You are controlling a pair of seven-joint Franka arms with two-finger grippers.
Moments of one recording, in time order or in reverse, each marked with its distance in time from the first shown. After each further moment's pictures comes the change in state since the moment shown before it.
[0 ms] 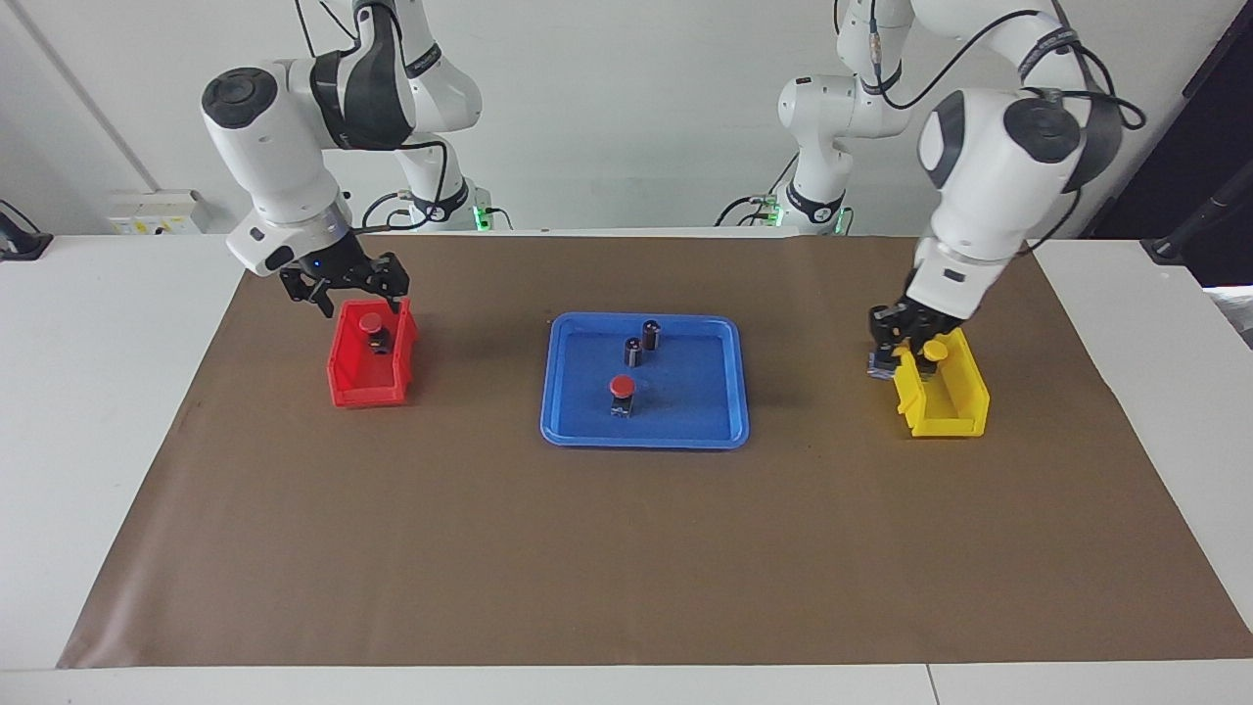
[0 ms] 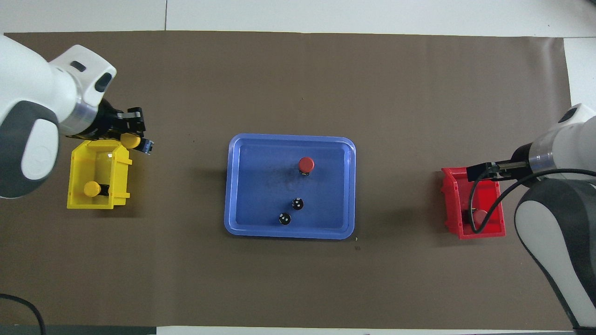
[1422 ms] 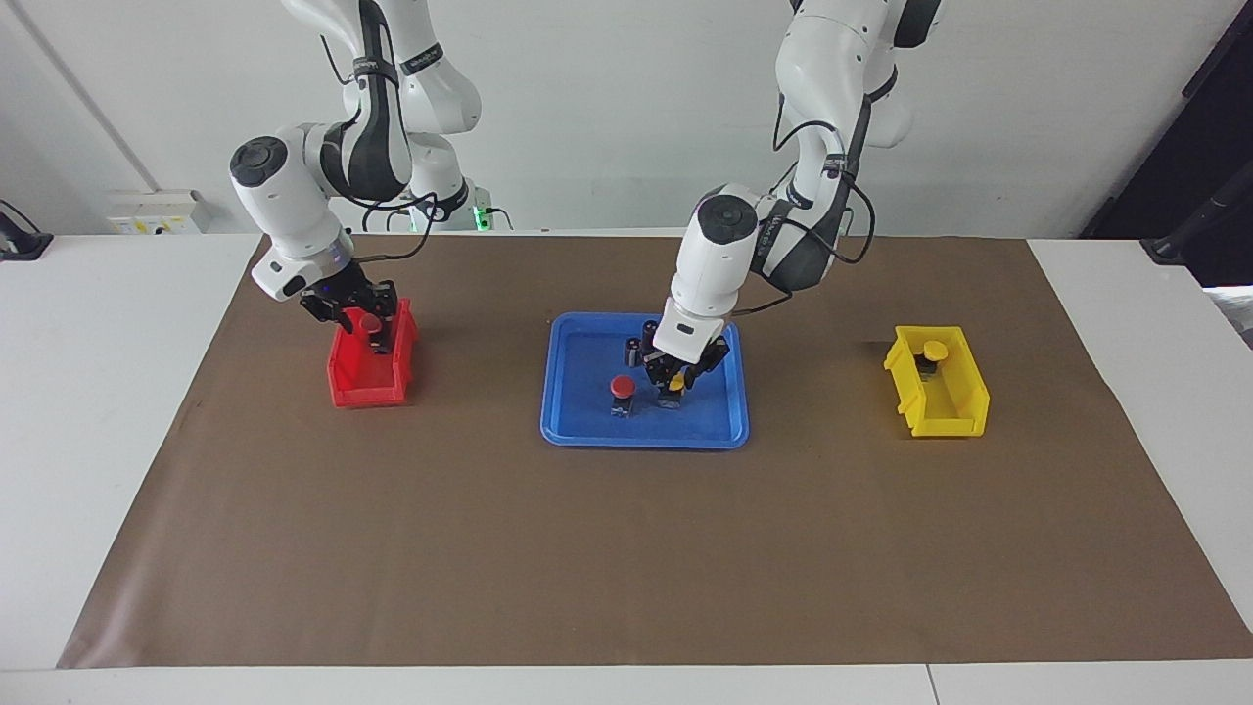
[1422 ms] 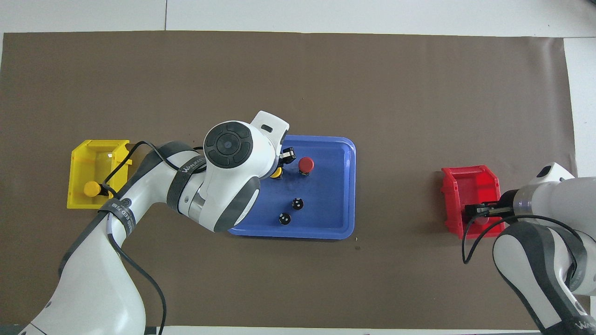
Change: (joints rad) left arm -0.330 0.214 -0.003 -0.128 -0.065 0.440 -0.379; right arm -0.075 -0.032 0.002 -0.378 0.031 0.347 -0.109
